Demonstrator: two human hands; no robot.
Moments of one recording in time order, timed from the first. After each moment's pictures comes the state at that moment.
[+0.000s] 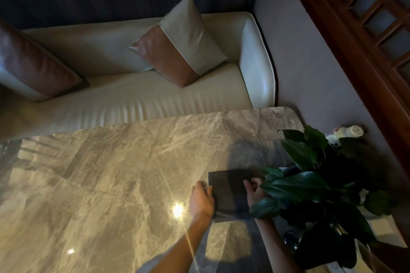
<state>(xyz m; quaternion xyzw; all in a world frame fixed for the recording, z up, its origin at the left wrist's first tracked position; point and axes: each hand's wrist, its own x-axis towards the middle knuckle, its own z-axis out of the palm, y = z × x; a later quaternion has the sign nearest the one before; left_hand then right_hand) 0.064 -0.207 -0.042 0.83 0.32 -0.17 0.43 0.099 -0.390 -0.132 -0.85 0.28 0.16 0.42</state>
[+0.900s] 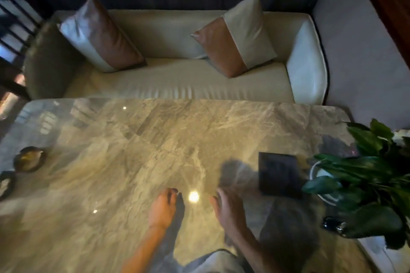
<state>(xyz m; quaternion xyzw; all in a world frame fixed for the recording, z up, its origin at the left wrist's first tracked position) -0.124 0.028 -0.005 0.85 0.34 -0.16 0.36 -0.072 -0.178 -0.037 -0.94 -0.14 0.10 0.30</state>
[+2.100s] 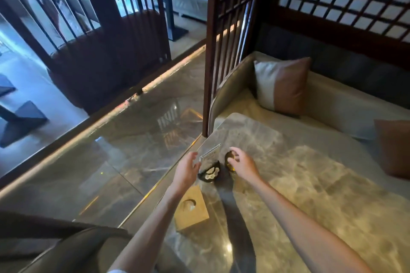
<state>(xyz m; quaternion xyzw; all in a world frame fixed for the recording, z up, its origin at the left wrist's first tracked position) -0.390 0.628 0.119 0.78 0.44 0.10 0.42 -0.214 0.517 0.121 -0.85 -0.31 0.30 0.29</state>
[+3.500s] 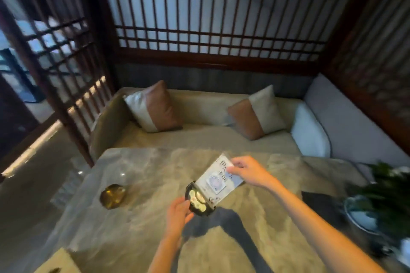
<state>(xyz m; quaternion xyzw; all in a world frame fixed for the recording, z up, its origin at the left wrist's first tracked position) -0.229 0.264 0.156 0.59 0.34 -0.03 0.73 -0.078 0.078 0.261 -0.87 -0.20 0.23 0.38</state>
